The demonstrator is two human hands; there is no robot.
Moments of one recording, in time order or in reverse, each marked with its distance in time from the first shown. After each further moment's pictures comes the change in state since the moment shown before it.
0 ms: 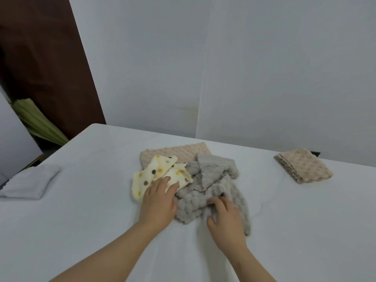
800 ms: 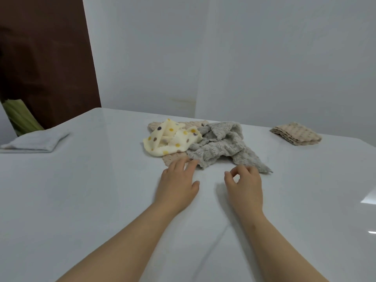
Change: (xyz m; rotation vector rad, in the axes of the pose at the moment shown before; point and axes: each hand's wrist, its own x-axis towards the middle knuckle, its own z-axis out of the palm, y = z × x) left_hand -0.099 -0.013 0.056 -0.124 0.175 0.172; right_hand -0.077 0.003 0.082 0.316 0.526 0.051
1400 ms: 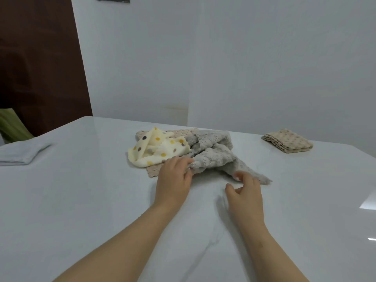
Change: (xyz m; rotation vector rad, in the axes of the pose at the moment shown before) left_hand 0.032 0.030 0.010 -0.336 0.427 0.026; right_hand 0.017 0.020 -0.028 0.122 -0.035 0.061
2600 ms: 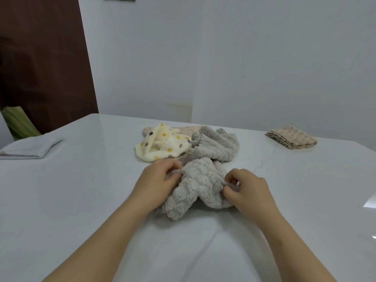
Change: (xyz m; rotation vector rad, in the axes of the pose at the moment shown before) left_hand -0.013 0.001 -0.078 -0.093 -0.314 -0.186; right_hand -0.015 -0.028 -0.022 -0.412 -0.220 -0.350
